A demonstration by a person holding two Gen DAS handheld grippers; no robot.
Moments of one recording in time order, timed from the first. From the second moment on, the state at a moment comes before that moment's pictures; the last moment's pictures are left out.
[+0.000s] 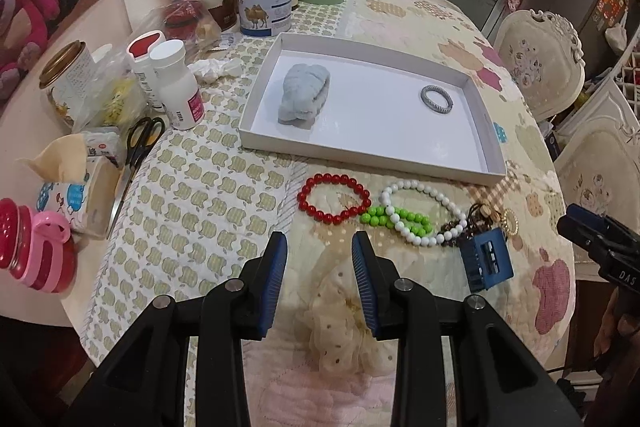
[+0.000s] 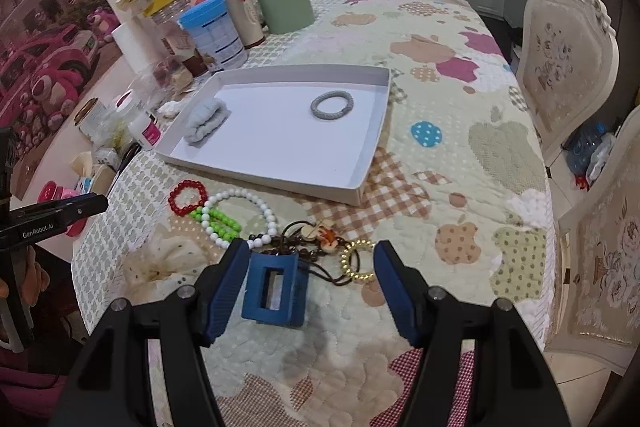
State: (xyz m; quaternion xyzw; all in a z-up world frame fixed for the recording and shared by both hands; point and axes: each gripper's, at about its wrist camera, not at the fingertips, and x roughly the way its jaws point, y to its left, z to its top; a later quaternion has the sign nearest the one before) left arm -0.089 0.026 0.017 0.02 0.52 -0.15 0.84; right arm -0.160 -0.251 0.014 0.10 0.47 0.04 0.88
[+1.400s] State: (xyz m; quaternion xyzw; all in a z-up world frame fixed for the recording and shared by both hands) left arm -0.101 0.013 -0.068 0.00 0.62 -0.21 0.75; right arm -0.136 -0.195 -0.067 0.06 0.56 0.03 0.83
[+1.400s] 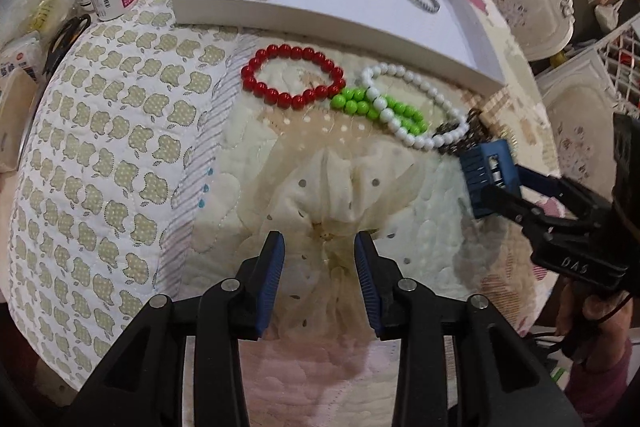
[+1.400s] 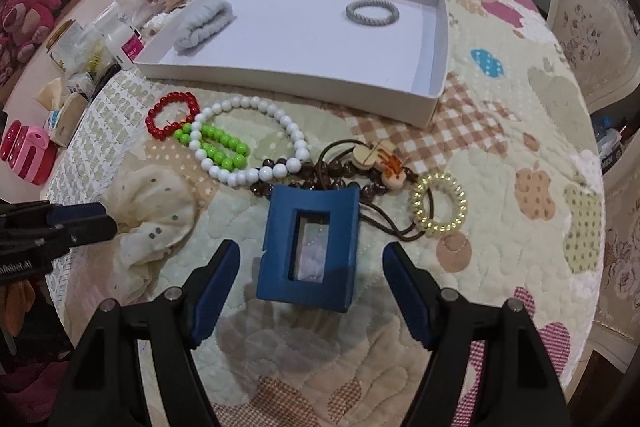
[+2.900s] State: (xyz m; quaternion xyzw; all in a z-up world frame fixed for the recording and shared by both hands) left arm -0.087 0.014 -0.024 0.01 0.55 -0.22 0.80; right arm -0.139 -0.204 0.008 0.08 0.49 0.09 0.86
